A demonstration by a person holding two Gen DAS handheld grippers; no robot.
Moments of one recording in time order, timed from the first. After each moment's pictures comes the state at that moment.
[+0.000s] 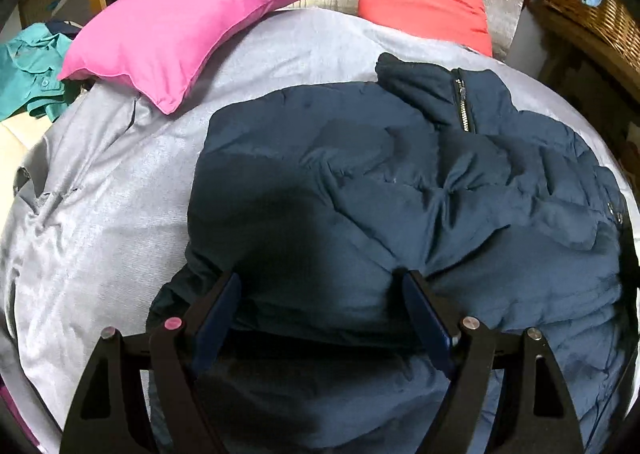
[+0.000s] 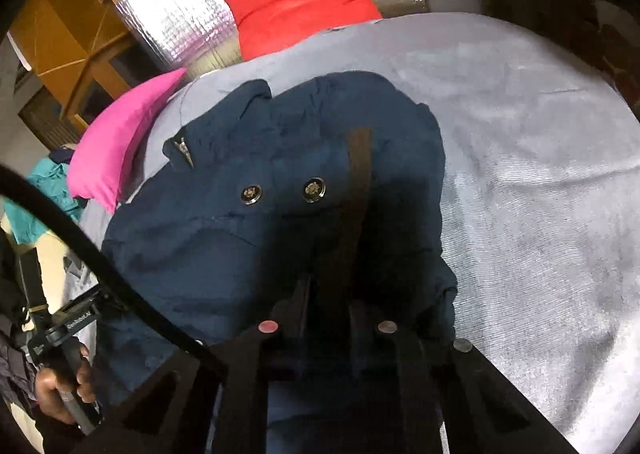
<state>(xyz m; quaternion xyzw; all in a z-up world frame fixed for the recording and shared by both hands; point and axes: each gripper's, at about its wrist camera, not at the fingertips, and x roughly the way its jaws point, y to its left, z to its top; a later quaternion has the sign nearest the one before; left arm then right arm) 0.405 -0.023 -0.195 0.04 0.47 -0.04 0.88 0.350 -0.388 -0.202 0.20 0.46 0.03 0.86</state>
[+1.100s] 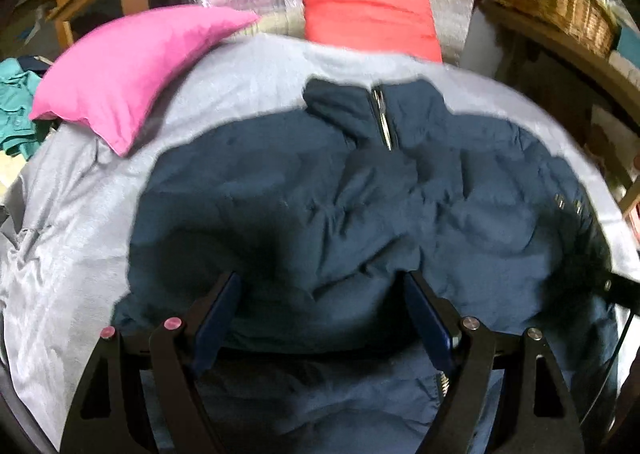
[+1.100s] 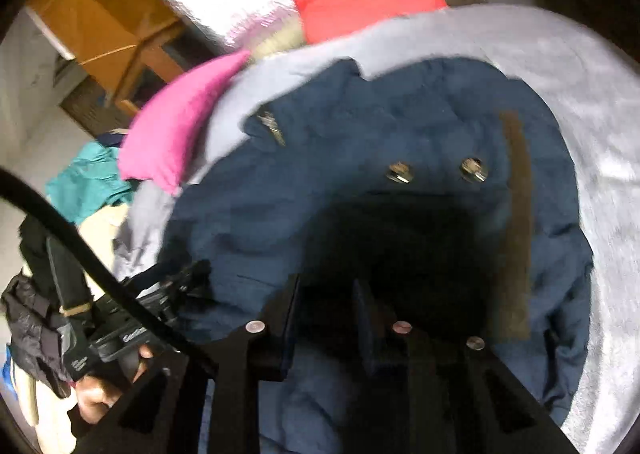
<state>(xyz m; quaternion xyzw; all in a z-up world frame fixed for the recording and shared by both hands) 0.384 -0.062 -0.174 0.05 0.42 -0.10 0.90 0.350 -0.321 -0.179 0.23 0.44 0.13 0.86</state>
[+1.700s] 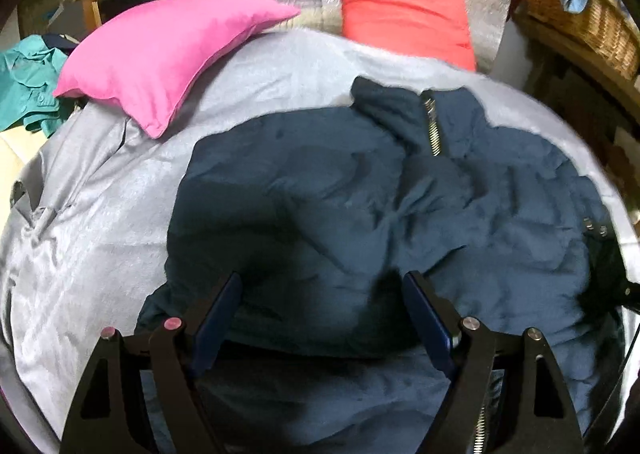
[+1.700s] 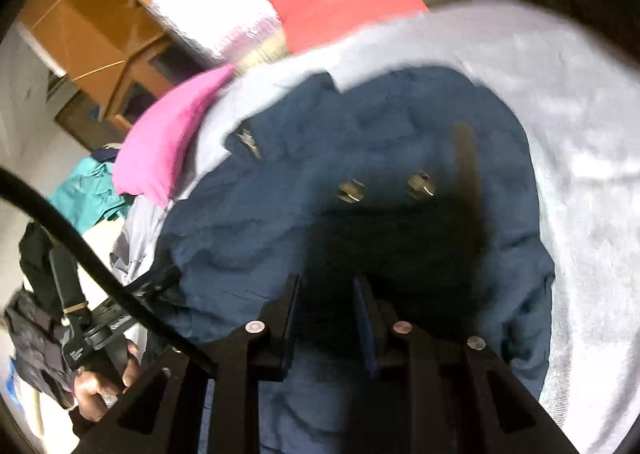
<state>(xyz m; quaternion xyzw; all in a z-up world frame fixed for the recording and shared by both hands) 0.399 -0.037 -0.180 0.04 0.45 -0.05 0.89 0.352 -0.359 -0.190 0.26 0.46 0.10 0.84</state>
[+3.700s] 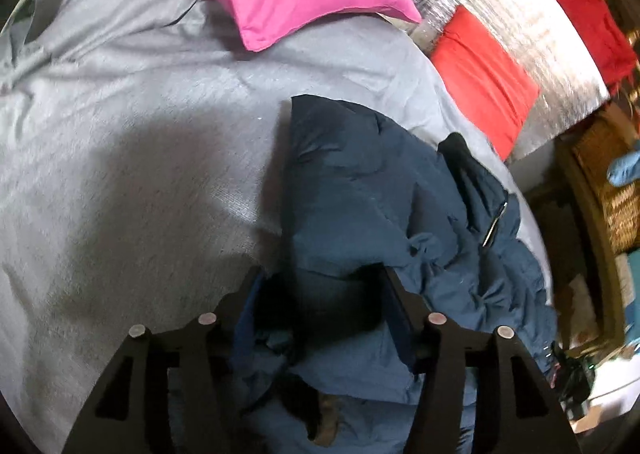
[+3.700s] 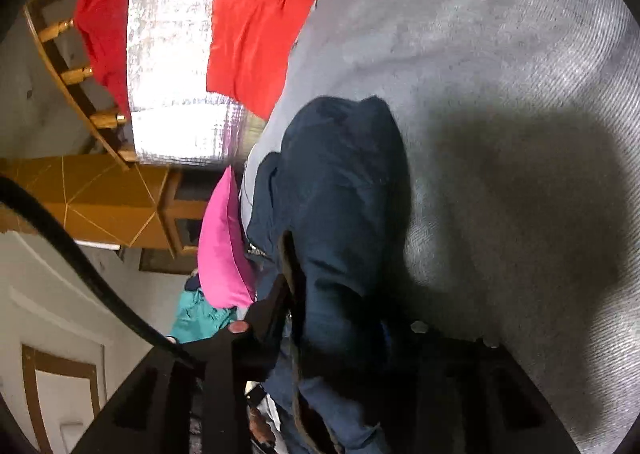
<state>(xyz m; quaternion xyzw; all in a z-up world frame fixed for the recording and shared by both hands) 0.449 0.091 -0.204 -0.26 0.48 -0.05 0.84 0.361 -0.488 -0.255 0.57 0.38 0.14 0.71</state>
